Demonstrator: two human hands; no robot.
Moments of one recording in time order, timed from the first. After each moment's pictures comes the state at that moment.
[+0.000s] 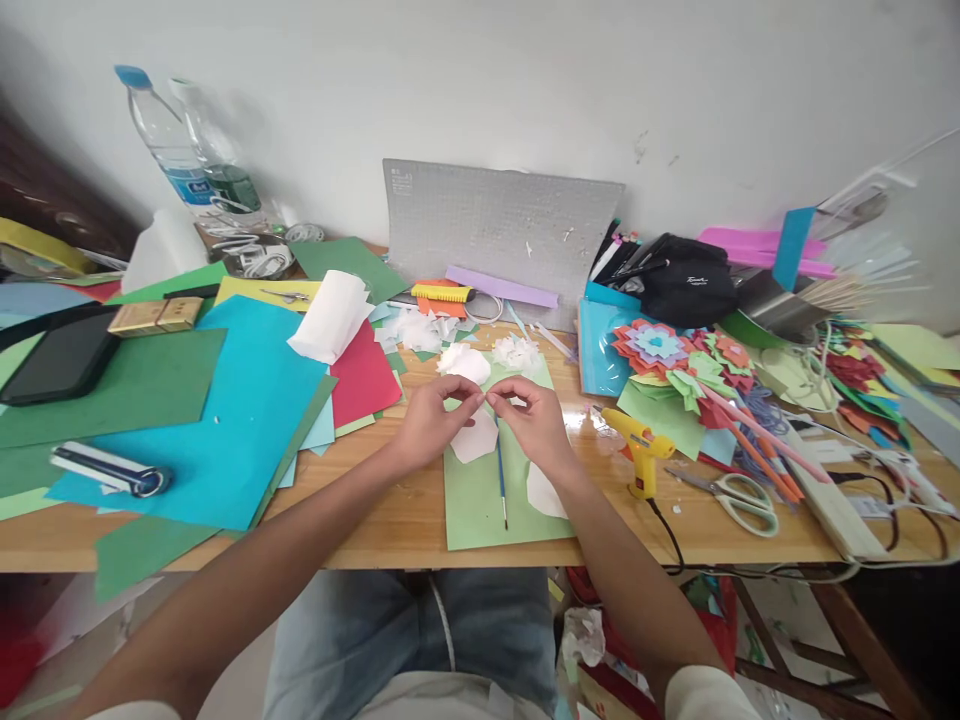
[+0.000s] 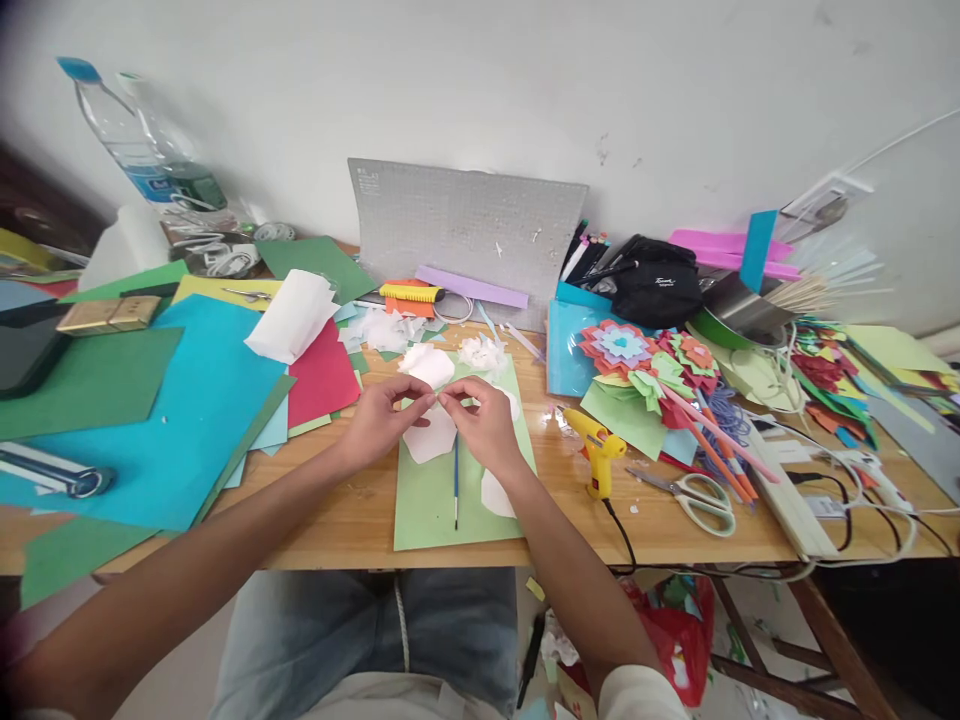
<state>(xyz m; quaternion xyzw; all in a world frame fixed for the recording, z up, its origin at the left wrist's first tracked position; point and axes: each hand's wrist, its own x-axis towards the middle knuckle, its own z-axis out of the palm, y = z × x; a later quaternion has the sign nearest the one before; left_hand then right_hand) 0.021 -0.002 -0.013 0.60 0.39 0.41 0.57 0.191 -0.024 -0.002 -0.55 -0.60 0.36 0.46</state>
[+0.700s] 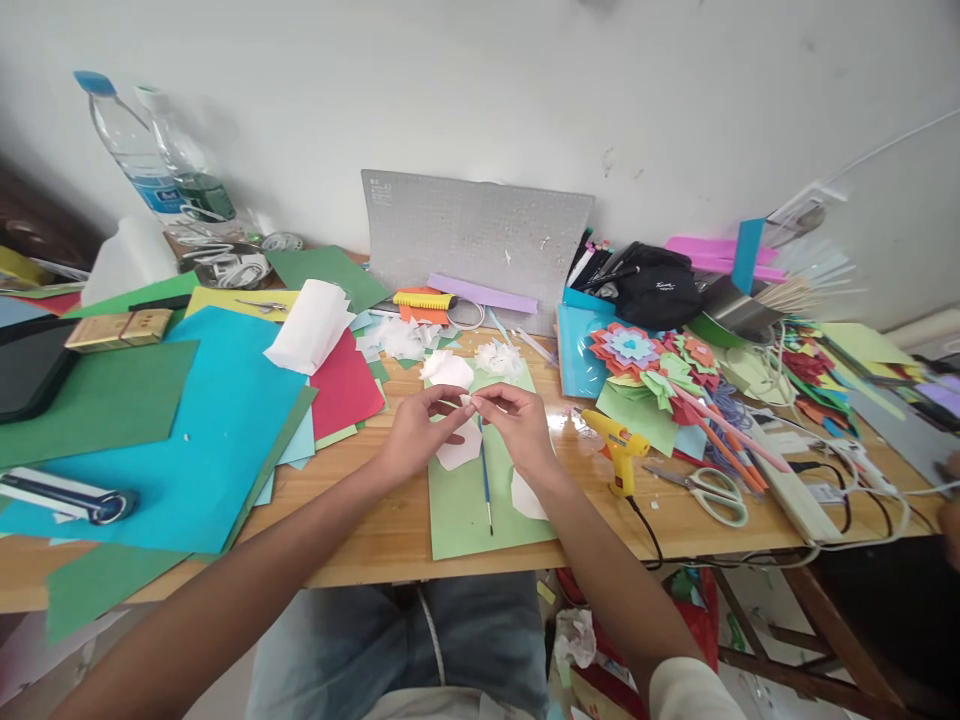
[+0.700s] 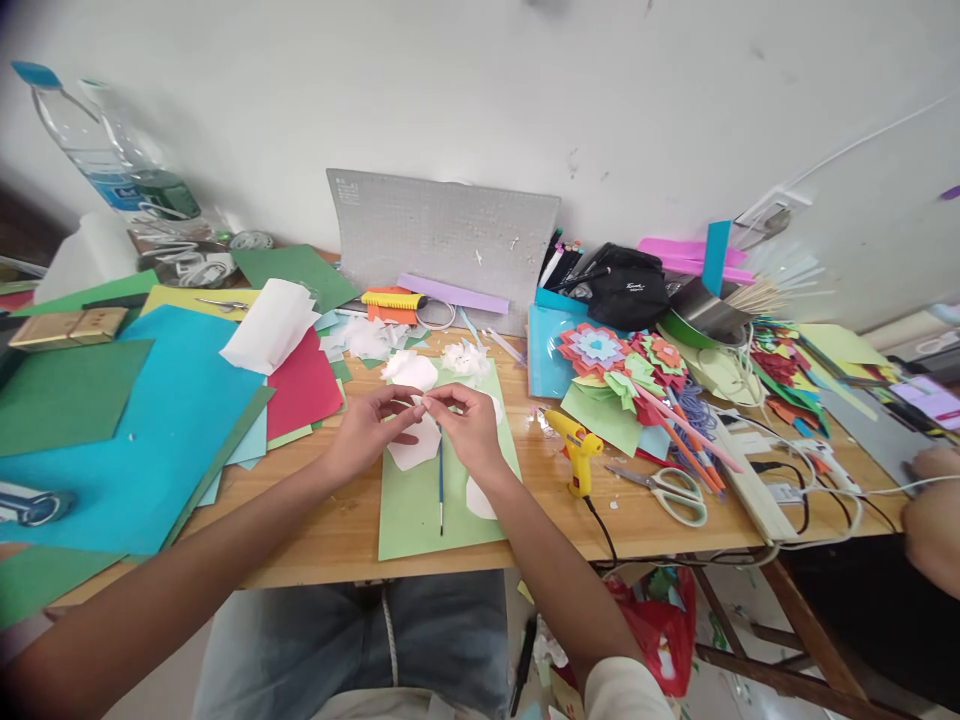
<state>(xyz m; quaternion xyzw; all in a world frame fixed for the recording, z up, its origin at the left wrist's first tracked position) 0.027 -0.008 -0.007 0.53 0.40 0.40 0.62 0.188 -0.023 -0.006 -0.54 -0.51 0.42 0.52</state>
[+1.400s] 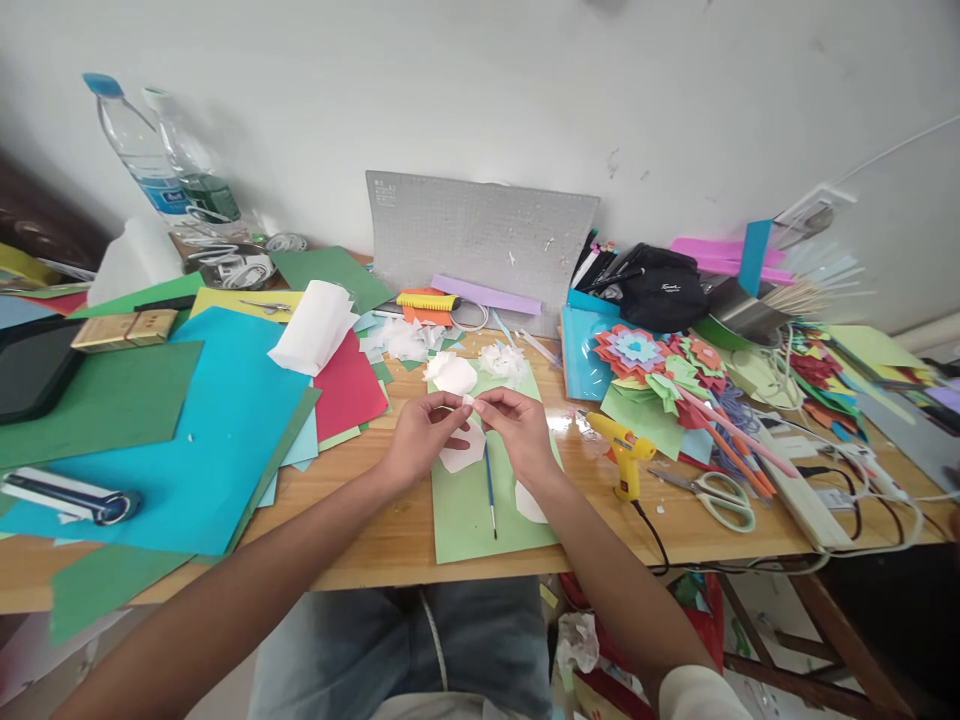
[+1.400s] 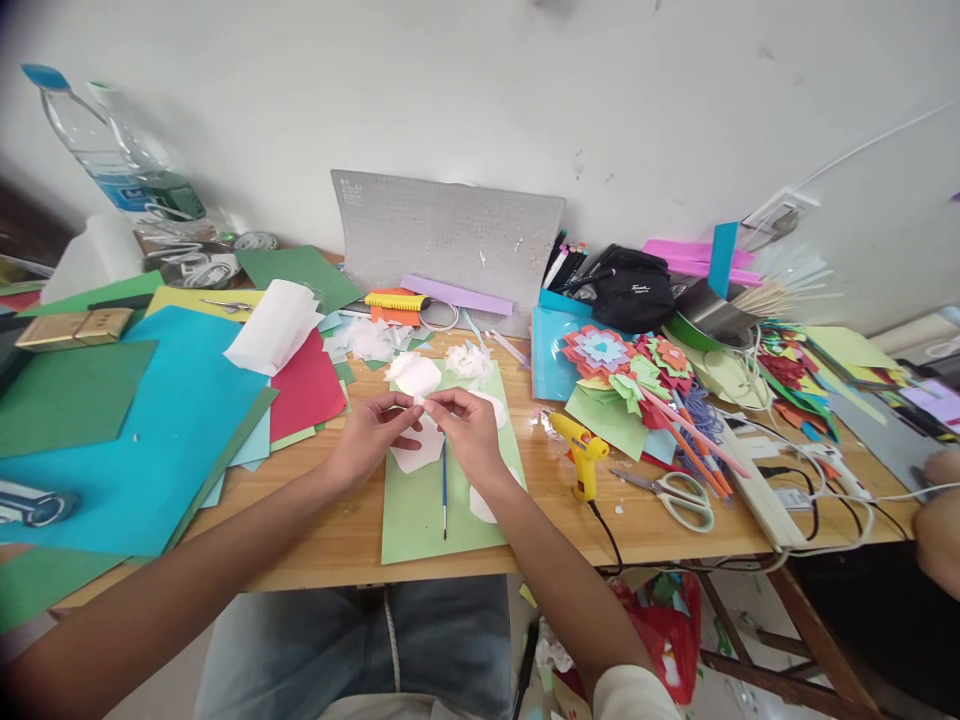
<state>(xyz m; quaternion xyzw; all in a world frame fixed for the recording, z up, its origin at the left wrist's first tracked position) 0.030 -0.011 -0.011 0.49 0.42 0.41 0.65 0.182 -0.024 -0.011 -0.53 -0.47 0.45 0.54</state>
